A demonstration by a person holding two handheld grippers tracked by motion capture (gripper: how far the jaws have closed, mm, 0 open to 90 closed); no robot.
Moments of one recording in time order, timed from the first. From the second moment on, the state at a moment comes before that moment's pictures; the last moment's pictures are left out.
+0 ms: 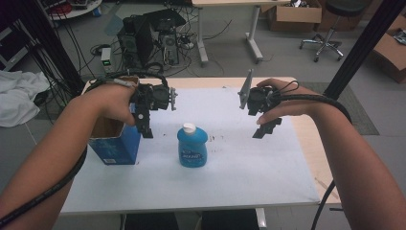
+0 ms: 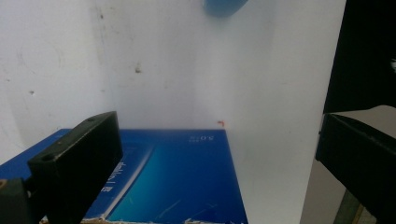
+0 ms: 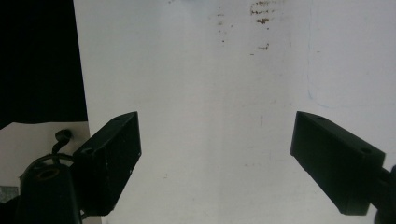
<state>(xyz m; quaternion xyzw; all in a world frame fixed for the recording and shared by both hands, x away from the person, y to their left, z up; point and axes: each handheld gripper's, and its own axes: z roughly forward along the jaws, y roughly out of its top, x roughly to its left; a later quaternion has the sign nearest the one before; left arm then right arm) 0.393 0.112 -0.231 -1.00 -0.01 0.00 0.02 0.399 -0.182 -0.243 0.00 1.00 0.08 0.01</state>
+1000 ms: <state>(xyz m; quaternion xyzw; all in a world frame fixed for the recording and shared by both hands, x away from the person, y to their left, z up) 0.387 0.110 -0.230 -1.00 -0.01 0.00 0.02 0.401 -0.182 -0.247 0.00 1.00 0.09 0.01</state>
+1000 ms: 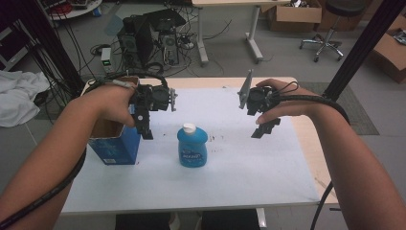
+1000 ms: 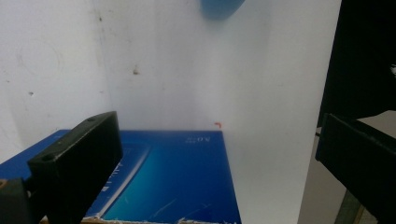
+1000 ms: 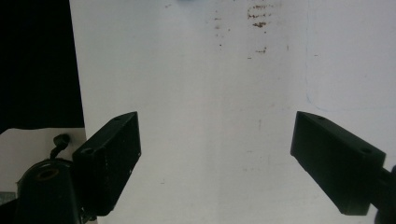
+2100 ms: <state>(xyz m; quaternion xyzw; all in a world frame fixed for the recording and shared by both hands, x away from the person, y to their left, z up) 0.374 0.056 -0.210 -1.00 0.01 -0.01 0.02 0.403 -0.189 -0.259 -0.01 1.00 0.09 0.01</state>
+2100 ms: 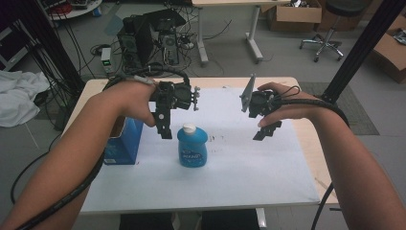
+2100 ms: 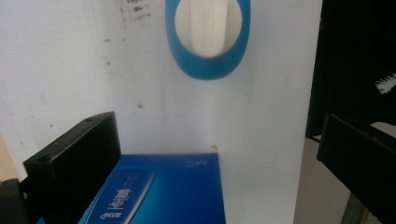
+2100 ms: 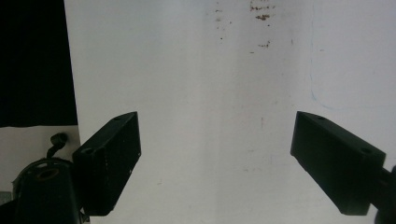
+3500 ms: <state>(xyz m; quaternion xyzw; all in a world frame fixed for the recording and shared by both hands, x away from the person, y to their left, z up) 0.377 0.010 -0.249 -1.00 0.04 0.00 0.01 0.402 -0.203 -0.264 0.01 1.00 0.09 0.01</state>
